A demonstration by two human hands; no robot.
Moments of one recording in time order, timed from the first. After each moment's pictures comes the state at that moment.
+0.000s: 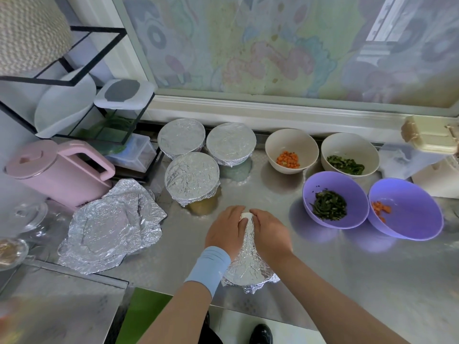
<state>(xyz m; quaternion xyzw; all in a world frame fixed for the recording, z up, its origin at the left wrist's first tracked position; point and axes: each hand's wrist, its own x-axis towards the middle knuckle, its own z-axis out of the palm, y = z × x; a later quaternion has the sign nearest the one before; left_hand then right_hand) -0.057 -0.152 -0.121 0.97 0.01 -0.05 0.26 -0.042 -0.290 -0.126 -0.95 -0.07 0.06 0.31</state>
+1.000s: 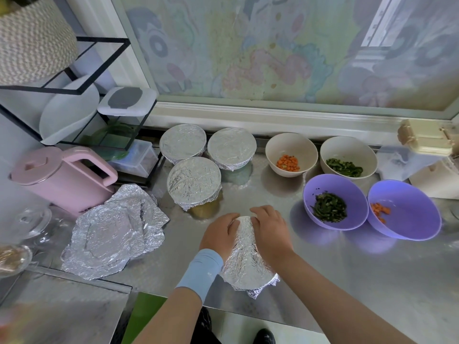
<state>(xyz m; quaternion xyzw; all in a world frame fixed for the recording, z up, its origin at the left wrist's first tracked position) -0.063 -0.131 -0.111 0.91 0.09 -0.08 0.39 -0.037 -0.283 -0.120 -0.95 -0.09 0.01 0.30</state>
